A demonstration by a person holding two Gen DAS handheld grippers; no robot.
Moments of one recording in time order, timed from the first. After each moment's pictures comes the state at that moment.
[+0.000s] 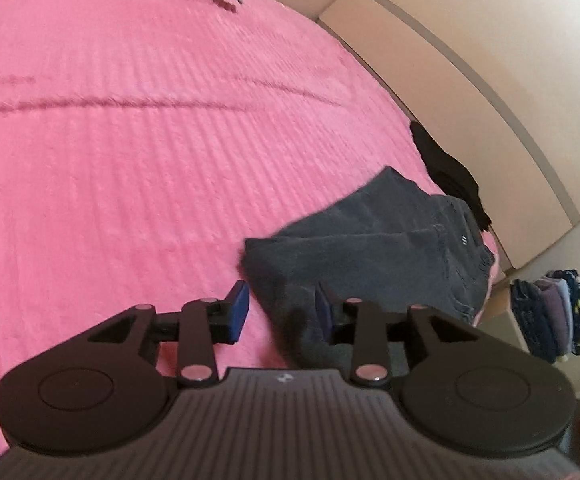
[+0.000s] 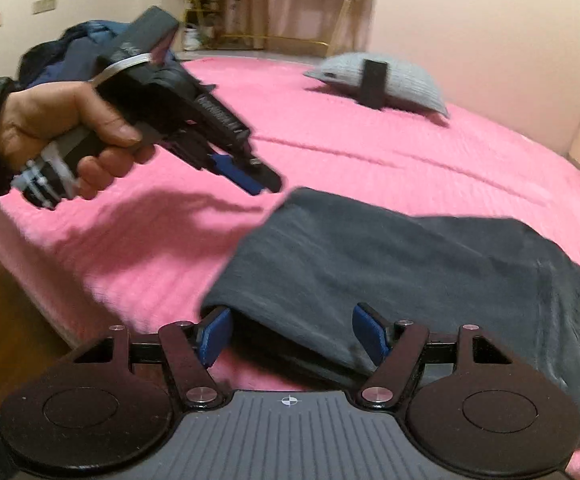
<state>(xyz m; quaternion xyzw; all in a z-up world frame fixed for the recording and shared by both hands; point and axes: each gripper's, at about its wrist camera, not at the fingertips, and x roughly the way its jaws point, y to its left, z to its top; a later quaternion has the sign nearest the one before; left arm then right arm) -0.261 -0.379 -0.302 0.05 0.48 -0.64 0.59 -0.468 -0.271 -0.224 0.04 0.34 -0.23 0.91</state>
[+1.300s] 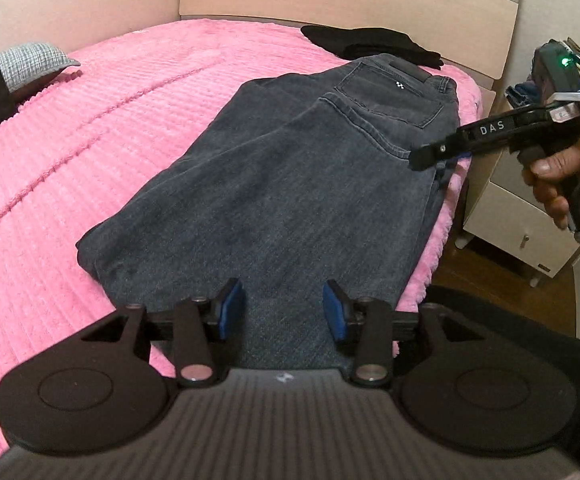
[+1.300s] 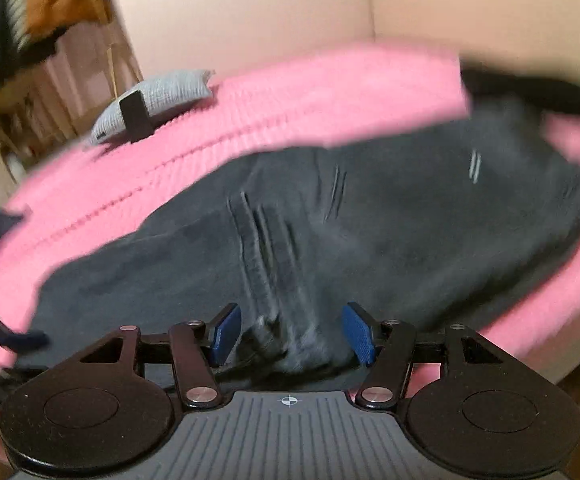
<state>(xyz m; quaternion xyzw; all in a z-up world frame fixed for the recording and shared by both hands) -0.423 -0.374 -0.298 0.29 0.25 -0.72 0.58 -0.633 -0.434 -0.256 0.36 0.22 -0.42 0.80</state>
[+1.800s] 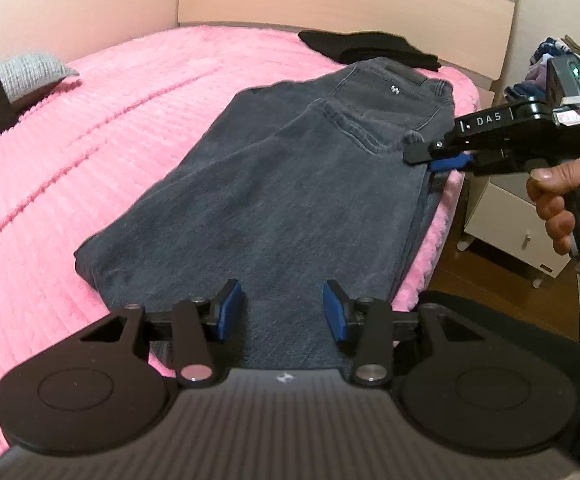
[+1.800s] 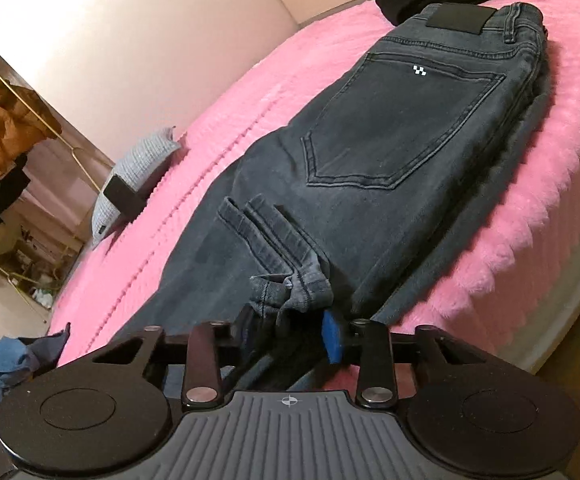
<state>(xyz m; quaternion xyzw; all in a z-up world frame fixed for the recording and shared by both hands) -0.433 -0.368 -0.290 0.28 0.24 -0.73 0.58 -0.642 -0.415 -0.254 0.45 0.09 -0.45 0.77</state>
